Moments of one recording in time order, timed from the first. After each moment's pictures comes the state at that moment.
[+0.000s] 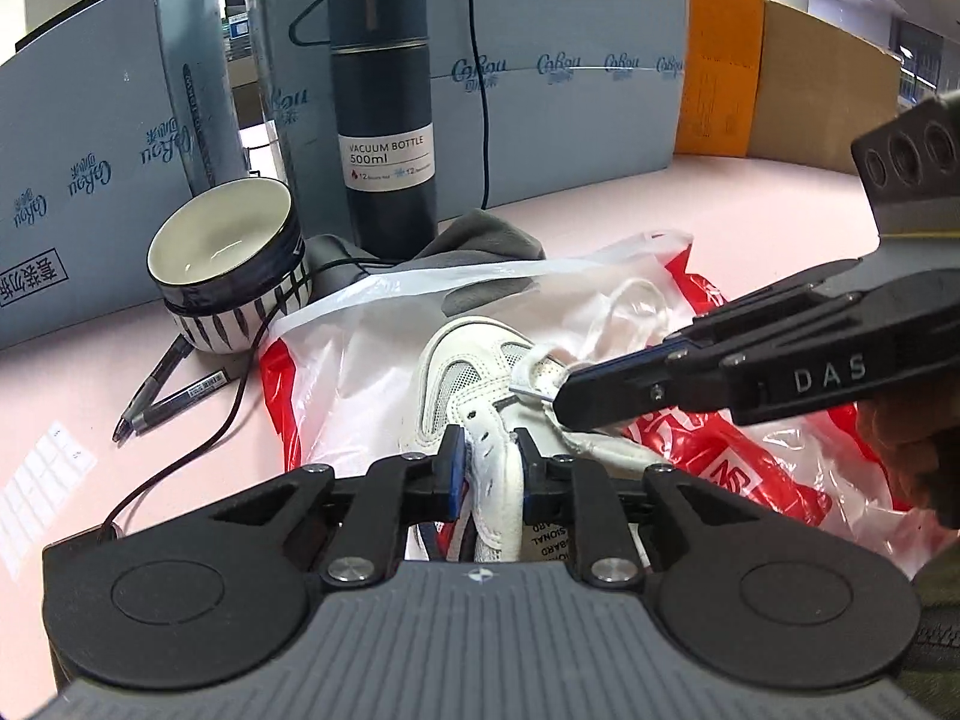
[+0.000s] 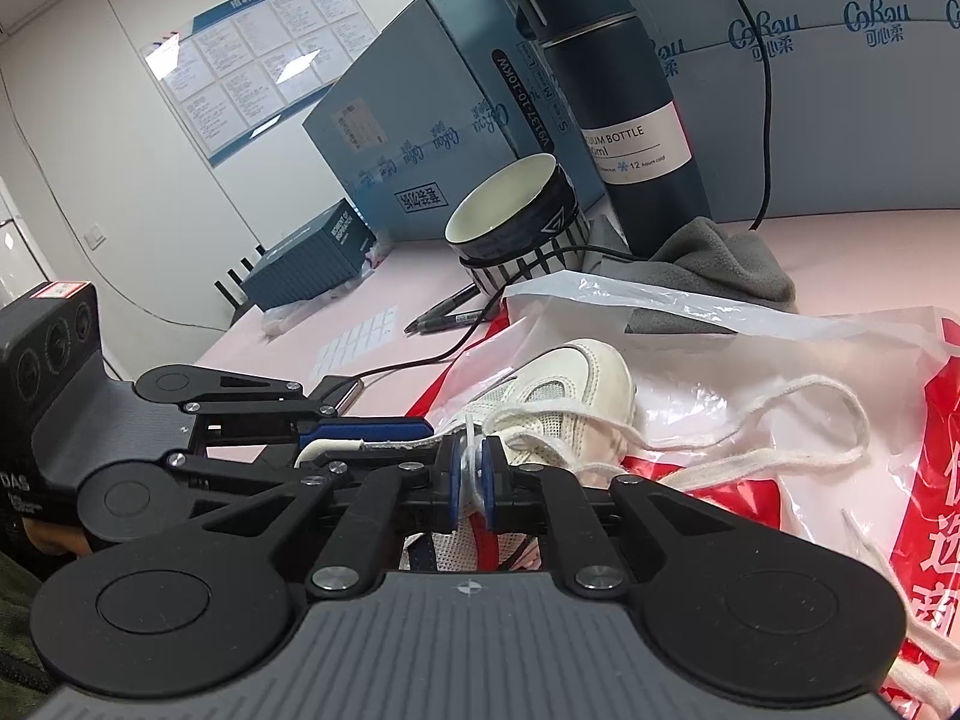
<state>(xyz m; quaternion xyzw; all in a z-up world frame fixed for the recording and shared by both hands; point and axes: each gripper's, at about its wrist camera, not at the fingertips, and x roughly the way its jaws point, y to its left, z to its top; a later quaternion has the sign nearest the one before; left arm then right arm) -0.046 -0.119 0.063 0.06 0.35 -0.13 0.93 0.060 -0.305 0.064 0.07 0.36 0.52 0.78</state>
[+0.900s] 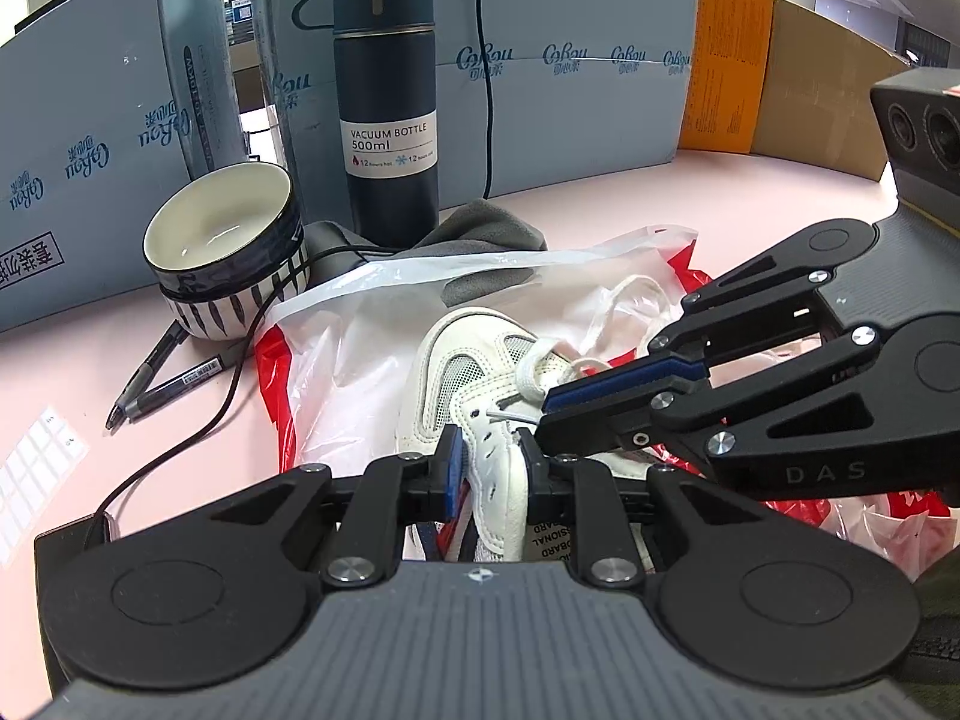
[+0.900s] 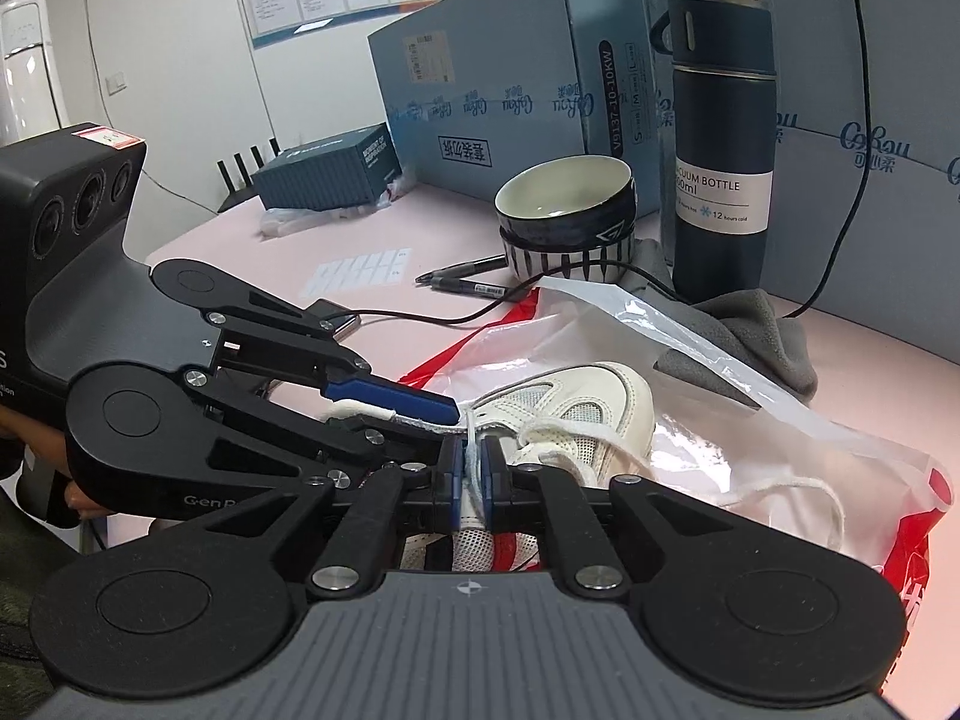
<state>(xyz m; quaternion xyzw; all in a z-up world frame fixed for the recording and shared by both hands) -0.044 -0.115 0.062 0.05 0.36 -0.13 0.92 0.036 -0.275 0.079 -0.09 0.31 0.53 0.78</state>
